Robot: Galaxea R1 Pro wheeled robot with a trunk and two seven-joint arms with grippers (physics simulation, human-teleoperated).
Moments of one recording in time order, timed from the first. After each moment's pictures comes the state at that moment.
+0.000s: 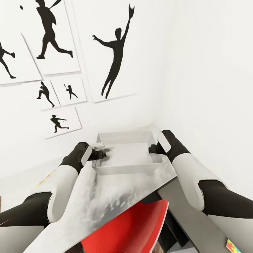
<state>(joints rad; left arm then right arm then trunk) -1.11 -0.10 0.15 -0.50 0.01 0.81 0.04 -1.23 0.11 0.00 -0.49 -0.40 0.99 -0.49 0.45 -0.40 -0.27</state>
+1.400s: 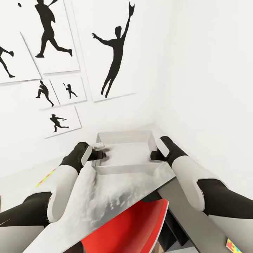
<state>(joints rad) -1.11 -0.09 0.15 -0.50 0.01 0.81 0.03 -1.23 0.10 0.02 -0.36 -0.39 0.92 -0.49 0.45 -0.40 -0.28</state>
